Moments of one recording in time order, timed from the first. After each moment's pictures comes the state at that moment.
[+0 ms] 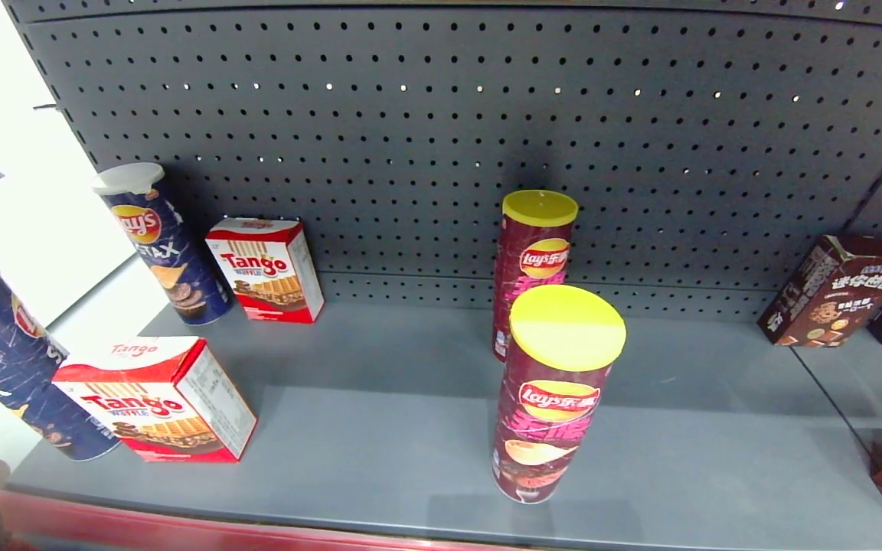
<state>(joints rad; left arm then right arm) 0.00 0.01 0.00 0.00 -0.01 0.02 -0.22 0.10 -0.01 -0.07 0.14 -0.06</state>
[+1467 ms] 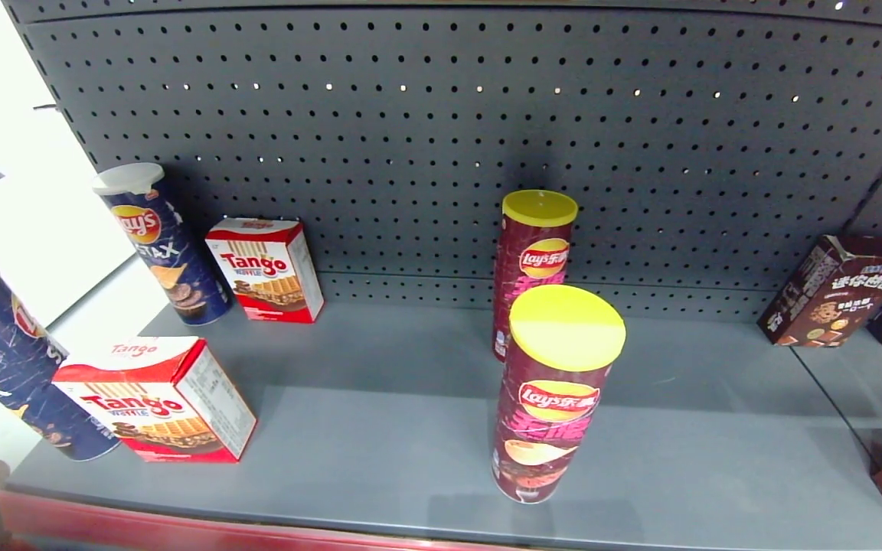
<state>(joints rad) 0.00 0.01 0.00 0.00 -0.01 0.01 0.00 0.00 0.00 0.00 0.00 -0.01</state>
